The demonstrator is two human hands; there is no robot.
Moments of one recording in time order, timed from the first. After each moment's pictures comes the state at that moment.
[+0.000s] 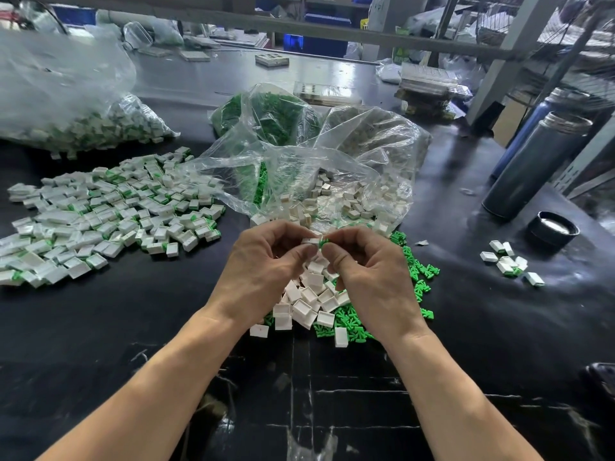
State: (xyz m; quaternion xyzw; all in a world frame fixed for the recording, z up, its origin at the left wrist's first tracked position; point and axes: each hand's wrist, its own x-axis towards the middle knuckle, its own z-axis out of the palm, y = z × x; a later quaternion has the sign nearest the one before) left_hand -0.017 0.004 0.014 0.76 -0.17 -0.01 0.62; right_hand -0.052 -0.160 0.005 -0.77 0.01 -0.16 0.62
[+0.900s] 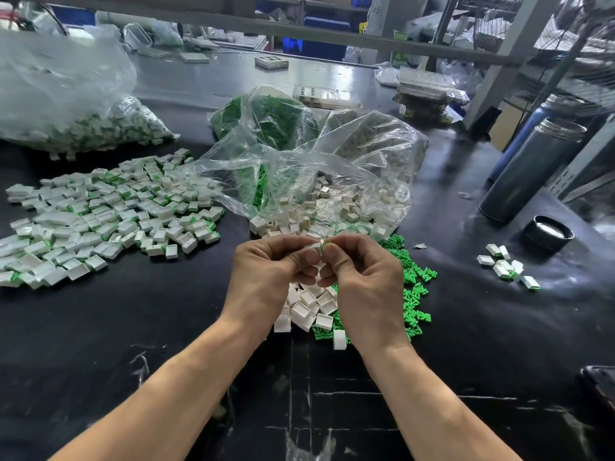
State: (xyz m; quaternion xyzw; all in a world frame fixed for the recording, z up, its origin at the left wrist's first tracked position) left_hand -0.021 -0.014 0.006 0.62 -0.06 -0.04 0.78; right_hand -0.056 -0.139 -0.003 -0.69 0.06 -0.23 0.69
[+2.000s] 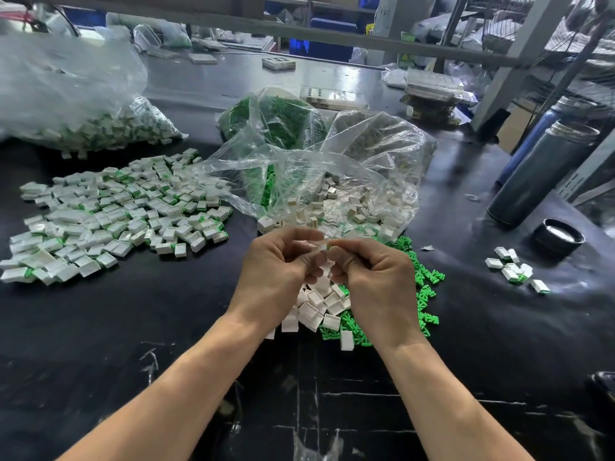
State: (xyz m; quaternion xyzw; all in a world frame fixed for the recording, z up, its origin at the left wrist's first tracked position) left_hand -0.014 -0.010 0.001 0.70 -0.11 -0.03 0.71; right_hand -0.050 -0.150 -0.002 -0.74 0.05 -0.22 0.63
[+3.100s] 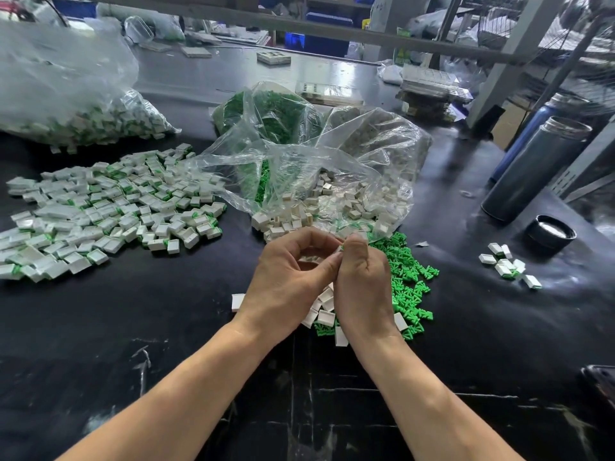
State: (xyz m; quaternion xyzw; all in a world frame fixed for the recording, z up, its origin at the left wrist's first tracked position) left_hand -0.032 -0.022 0.004 0.68 -0.19 -0.03 0.71; right_hand -0.046 -0.133 -0.004 -0.77 0.13 -0.21 0.59
